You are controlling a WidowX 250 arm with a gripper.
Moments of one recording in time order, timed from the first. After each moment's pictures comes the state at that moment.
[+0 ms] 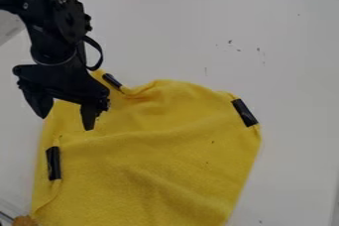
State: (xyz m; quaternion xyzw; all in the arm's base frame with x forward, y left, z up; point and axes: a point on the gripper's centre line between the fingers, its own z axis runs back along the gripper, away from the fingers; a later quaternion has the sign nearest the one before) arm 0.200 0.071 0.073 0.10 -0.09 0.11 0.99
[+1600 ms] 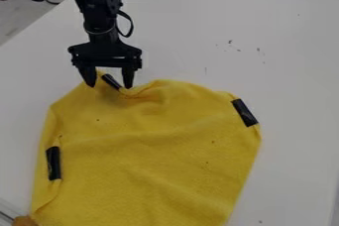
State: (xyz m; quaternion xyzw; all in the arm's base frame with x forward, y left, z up) arm 0.316 0.099 0.022 0.04 -0.08 0.19 0.98
